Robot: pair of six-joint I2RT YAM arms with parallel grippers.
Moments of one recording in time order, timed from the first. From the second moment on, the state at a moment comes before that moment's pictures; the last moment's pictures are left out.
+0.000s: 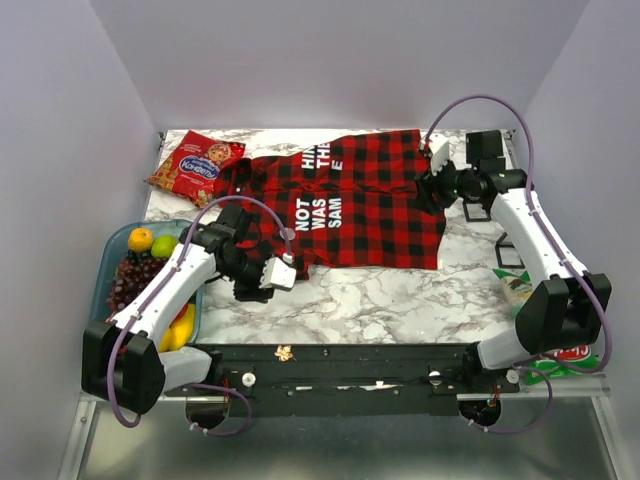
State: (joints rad) left arm -0.33 1.21 0.93 -1.10 0.65 1.35; right arm 0.11 1.49 1.37 -0.66 -0.50 -0.52
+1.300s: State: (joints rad) left arm -0.96 1.49 0.82 -1.11 0.57 1.80; right arm 0.12 1.42 1.31 -0.74 -0.50 -0.45
